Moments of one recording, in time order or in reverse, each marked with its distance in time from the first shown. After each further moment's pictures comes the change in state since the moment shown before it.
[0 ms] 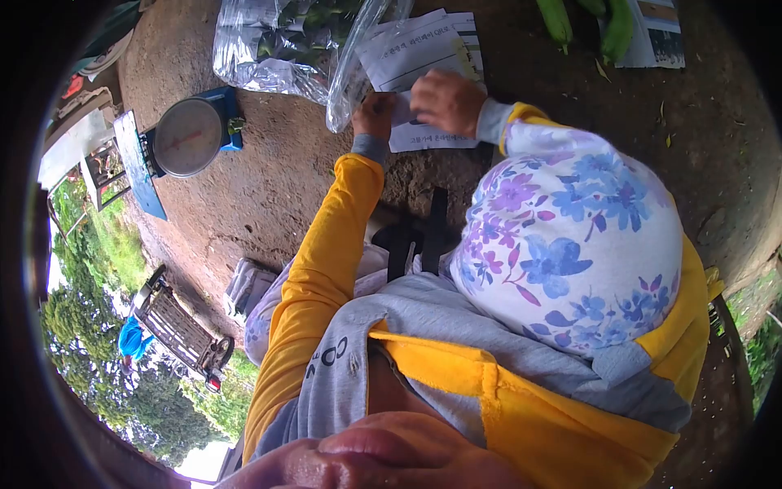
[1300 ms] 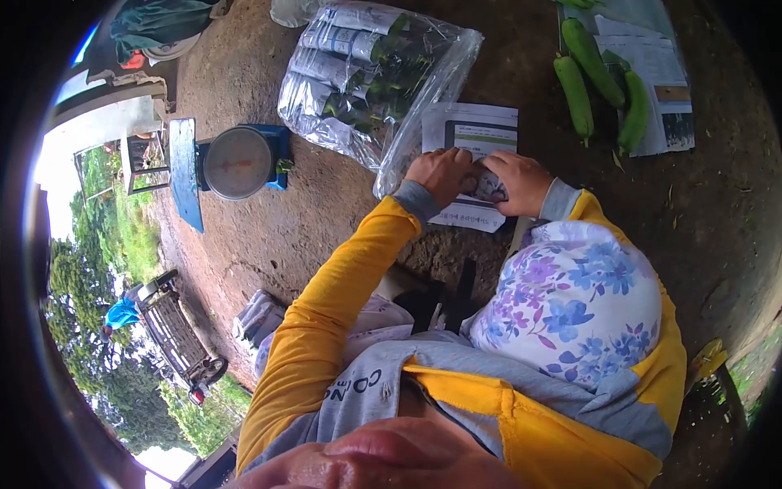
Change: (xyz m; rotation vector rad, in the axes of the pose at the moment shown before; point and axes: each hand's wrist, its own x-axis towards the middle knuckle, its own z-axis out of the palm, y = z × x) left_hand 0.009 0.118 -0.034 0.537 -0.389 0.651; right_hand 0.004 -0.003 -0.085 0.218 -0.376 0.321
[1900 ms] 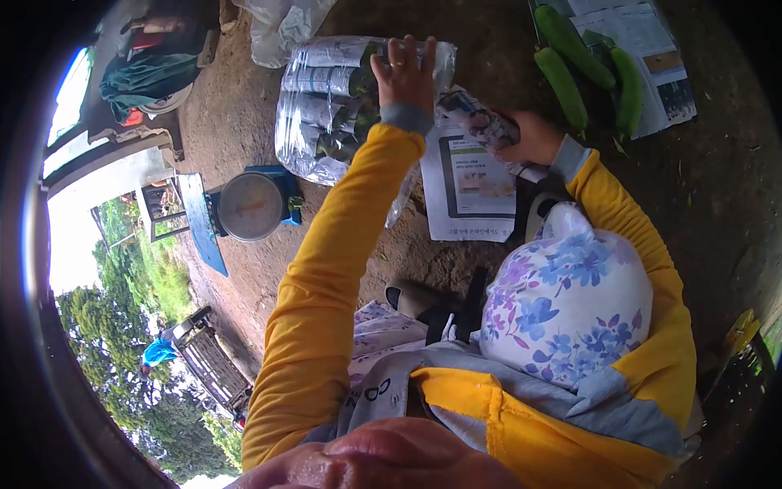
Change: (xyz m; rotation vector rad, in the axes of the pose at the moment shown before) left_hand 0.139 -0.038 -0.056 0.710 0.467 -0.105; right_hand 0.020 0.073 -0.024 0.626 0.303 0.100
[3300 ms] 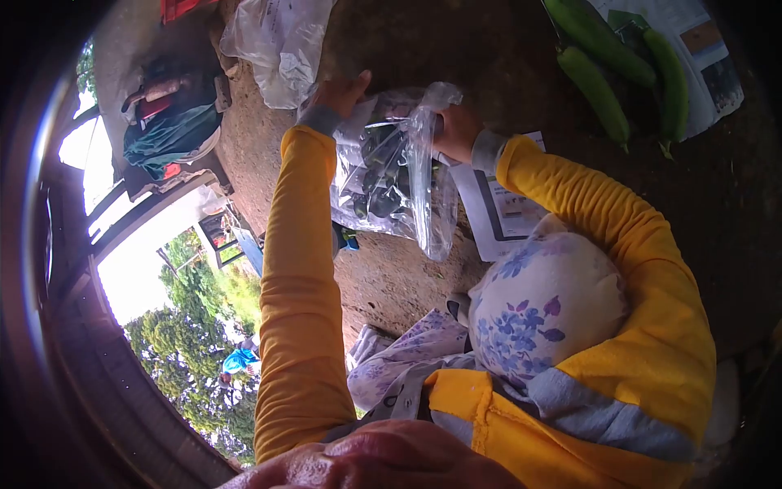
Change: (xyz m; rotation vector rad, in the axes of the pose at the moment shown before) left_hand 0.109 -0.156 0.052 -0.227 -0.705 0.045; right_hand 0.147 0.002 0.068 -0.080 0.472 -0.047
